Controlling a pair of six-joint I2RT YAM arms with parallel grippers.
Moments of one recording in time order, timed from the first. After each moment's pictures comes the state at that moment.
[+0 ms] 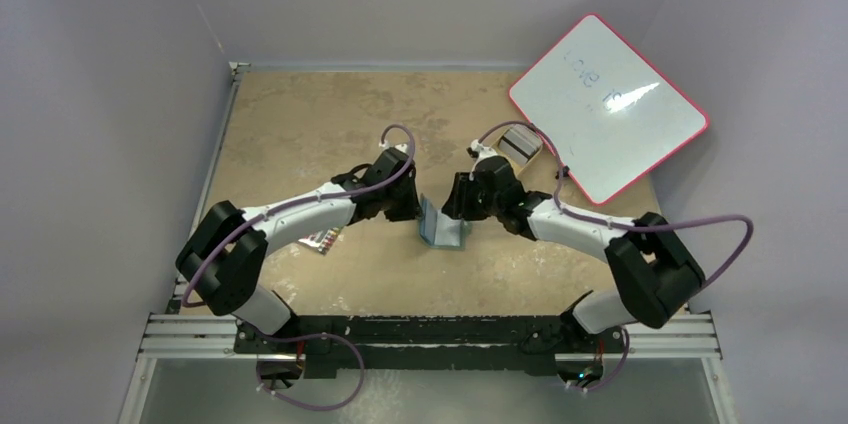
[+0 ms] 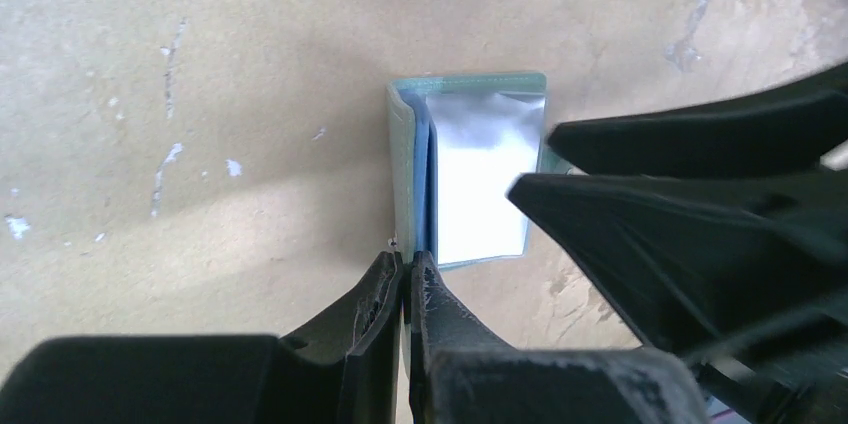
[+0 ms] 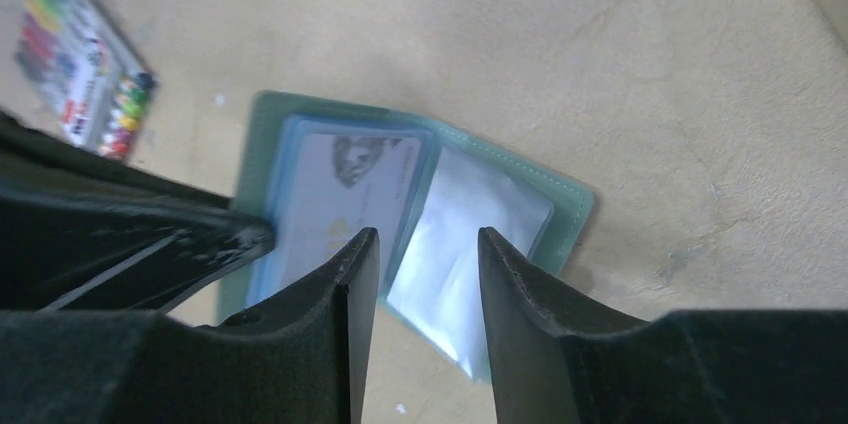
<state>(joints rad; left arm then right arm) -0.75 1.55 0.94 -0.27 0.03 -0.80 0.64 1.49 0.71 0.04 -0.07 0.60</state>
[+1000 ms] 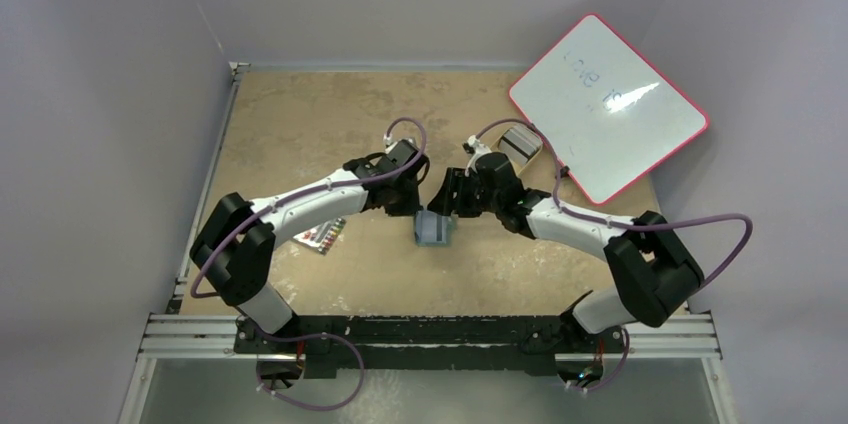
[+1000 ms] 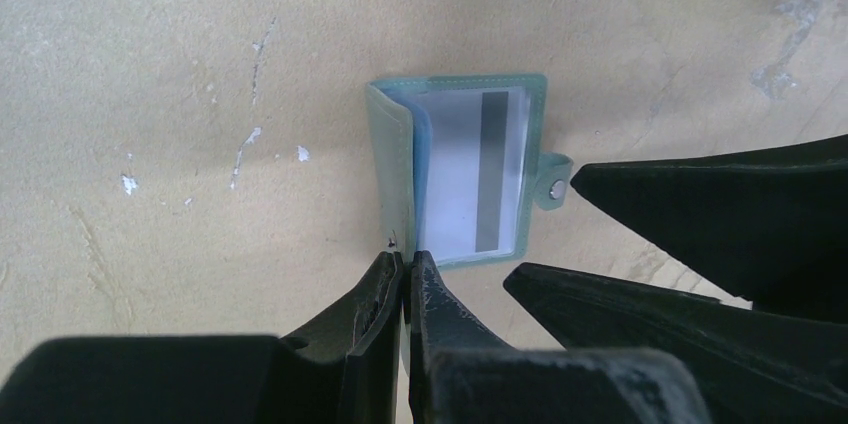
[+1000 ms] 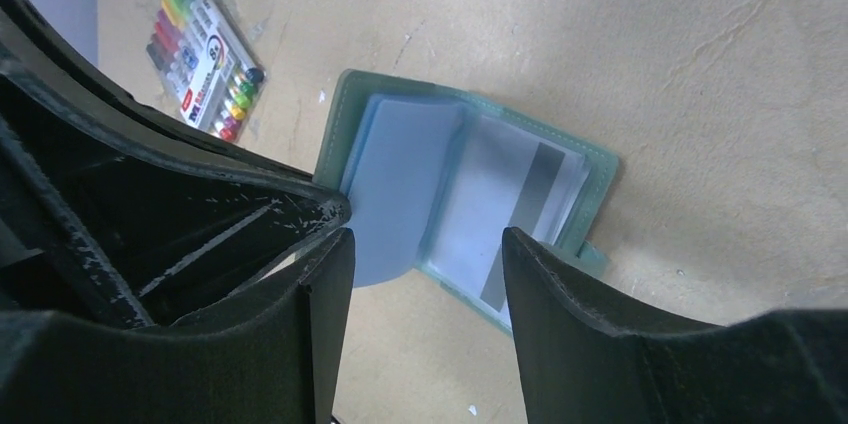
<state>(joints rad) -0.78 1.62 1.13 -0.57 -0.12 -0.79 0.65 1.46 0.73 0.11 -0.20 0.68</state>
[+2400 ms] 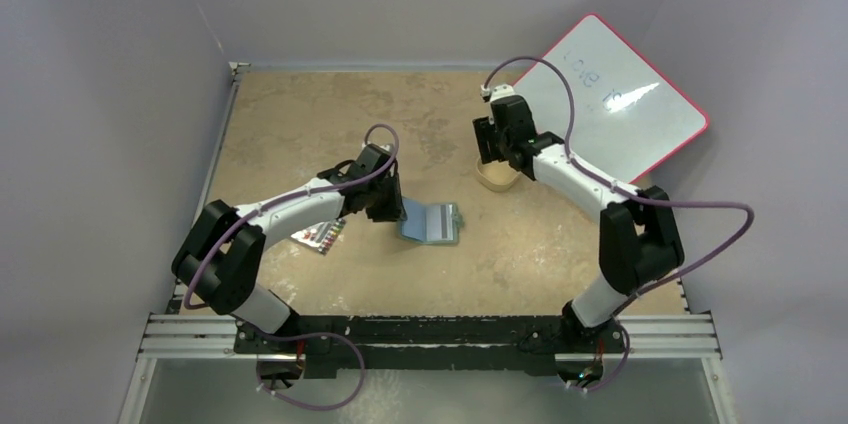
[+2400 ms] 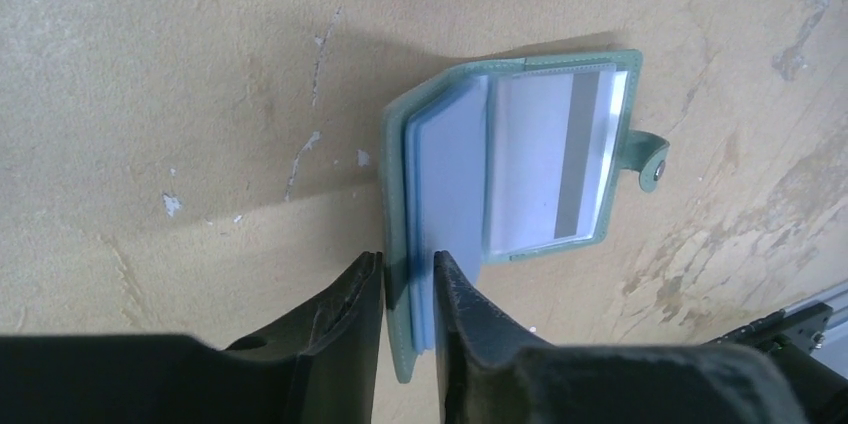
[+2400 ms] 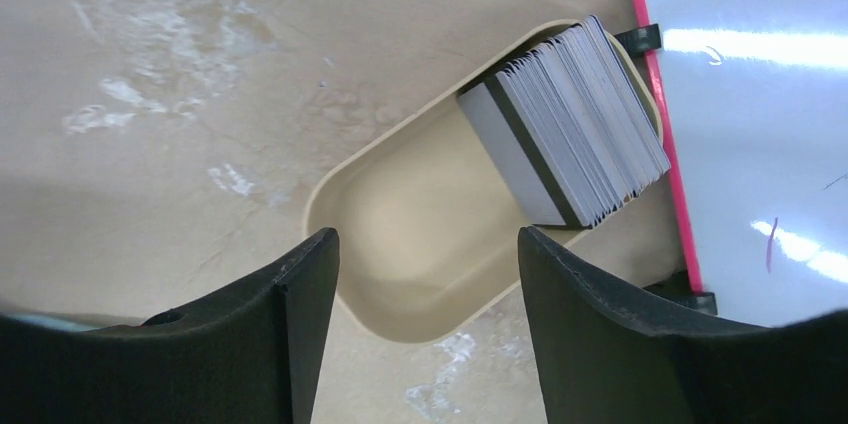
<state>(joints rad) -0.63 1.54 0.91 -0.37 0.07 -0.72 0.43 1.59 1.14 -0.28 0.26 0.06</state>
